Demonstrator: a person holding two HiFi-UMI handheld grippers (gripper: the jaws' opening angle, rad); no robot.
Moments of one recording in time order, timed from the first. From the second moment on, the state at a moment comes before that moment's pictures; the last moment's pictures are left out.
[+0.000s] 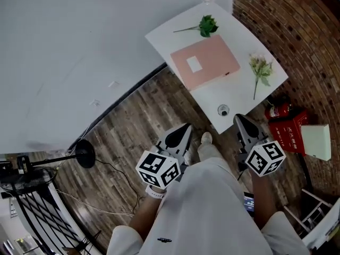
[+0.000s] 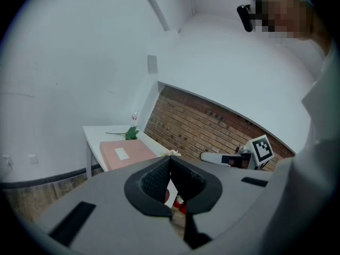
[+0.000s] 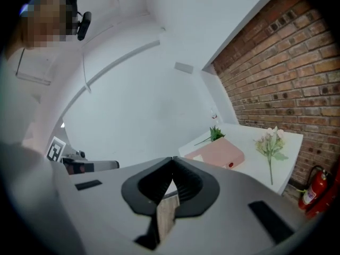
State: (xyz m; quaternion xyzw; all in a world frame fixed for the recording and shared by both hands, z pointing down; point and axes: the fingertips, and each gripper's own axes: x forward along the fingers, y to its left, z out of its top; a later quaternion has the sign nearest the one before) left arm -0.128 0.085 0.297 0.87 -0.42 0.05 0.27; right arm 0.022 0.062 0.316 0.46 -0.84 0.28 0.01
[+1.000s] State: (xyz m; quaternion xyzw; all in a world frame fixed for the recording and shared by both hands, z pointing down) left arm -0.074 -0.062 0.328 0.89 -0.34 0.10 0.30; right arm 0.056 -0.064 0.318 0.51 -0.80 0.31 -0.02
